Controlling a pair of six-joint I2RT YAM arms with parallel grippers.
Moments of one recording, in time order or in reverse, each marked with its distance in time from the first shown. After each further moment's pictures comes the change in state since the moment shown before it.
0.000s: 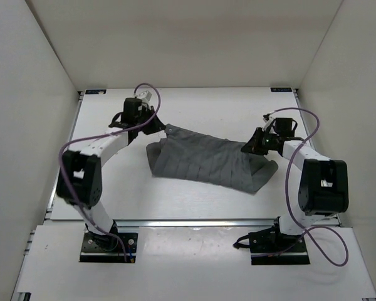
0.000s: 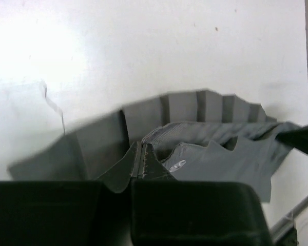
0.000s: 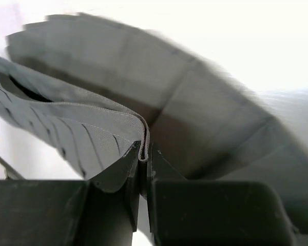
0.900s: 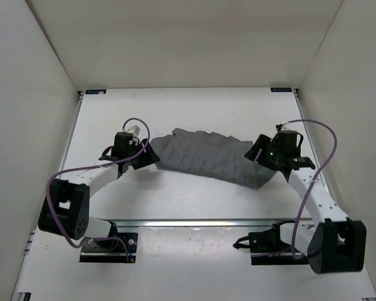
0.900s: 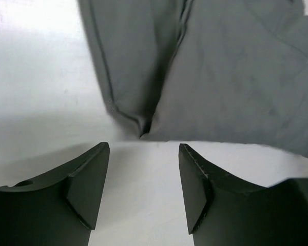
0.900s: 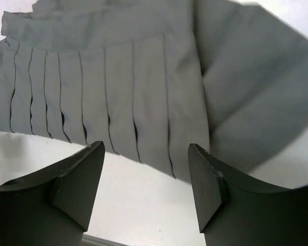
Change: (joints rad) left arm 0.018 -0.221 -0.434 0.045 -0.027 -0.045; right arm 0.101 -0.432 -0.158 -0.176 0.383 0.181
